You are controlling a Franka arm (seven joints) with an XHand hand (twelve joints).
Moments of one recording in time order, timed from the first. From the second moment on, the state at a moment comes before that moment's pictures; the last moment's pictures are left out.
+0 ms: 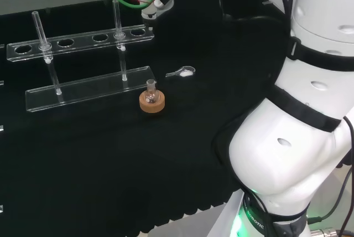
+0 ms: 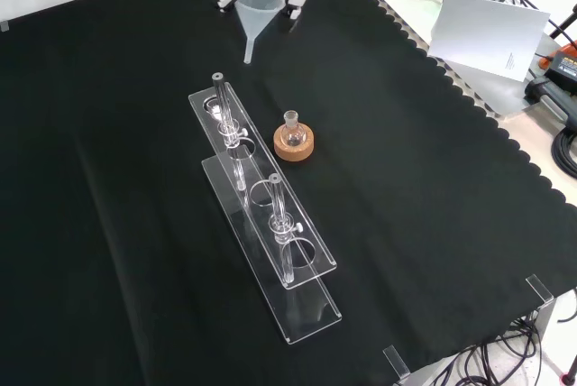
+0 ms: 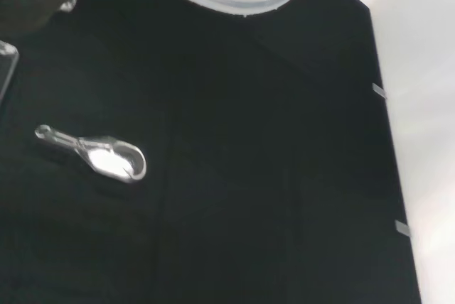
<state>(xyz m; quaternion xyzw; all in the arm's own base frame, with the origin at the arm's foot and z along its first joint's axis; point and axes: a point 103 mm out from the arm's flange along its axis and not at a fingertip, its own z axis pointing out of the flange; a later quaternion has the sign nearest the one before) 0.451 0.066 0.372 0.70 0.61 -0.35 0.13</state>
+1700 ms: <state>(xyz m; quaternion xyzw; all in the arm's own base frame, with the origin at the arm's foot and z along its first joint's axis) 0.381 0.136 0.378 0.66 0.64 -0.36 0.18</state>
